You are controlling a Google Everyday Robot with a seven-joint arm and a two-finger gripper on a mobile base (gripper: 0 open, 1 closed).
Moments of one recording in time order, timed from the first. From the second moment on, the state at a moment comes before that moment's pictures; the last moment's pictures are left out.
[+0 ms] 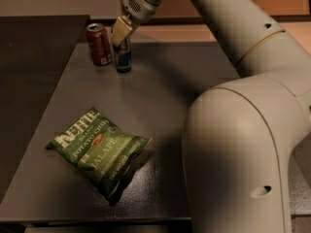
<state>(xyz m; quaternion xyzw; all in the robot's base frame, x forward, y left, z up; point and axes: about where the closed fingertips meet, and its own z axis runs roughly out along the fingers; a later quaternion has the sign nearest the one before) 0.712 0.087 0.930 -0.51 0.80 0.19 0.24</state>
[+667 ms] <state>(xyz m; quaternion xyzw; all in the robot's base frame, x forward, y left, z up) 0.712 0.092 0.924 -0.51 0.80 0.19 0.24</state>
